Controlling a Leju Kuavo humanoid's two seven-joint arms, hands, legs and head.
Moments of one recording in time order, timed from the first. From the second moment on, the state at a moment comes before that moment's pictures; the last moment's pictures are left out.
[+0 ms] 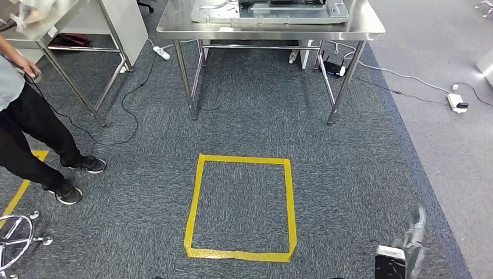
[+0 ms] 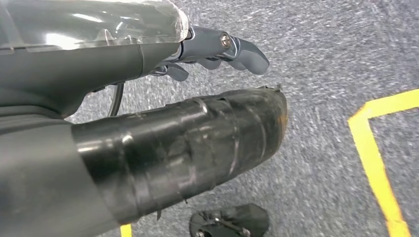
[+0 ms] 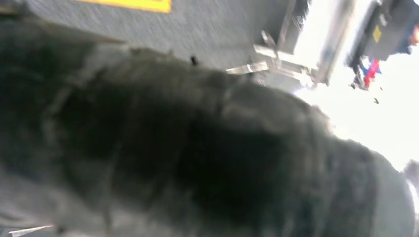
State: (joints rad) left arm -0.07 -0.22 0.86 -0.19 -1.19 0.32 -0.37; right arm 0.30 0.20 -0.10 -1.58 0.32 -0.42 -0.62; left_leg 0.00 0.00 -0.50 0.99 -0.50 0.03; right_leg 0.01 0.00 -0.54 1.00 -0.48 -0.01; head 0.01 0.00
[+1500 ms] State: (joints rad) left arm -0.06 -0.25 0.94 -0.19 -1.16 0.35 -0.36; right arm 0.01 0.22 -0.76 -0.27 0.50 -0.25 -0.38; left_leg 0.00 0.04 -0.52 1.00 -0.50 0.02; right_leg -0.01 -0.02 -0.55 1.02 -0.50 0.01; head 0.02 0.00
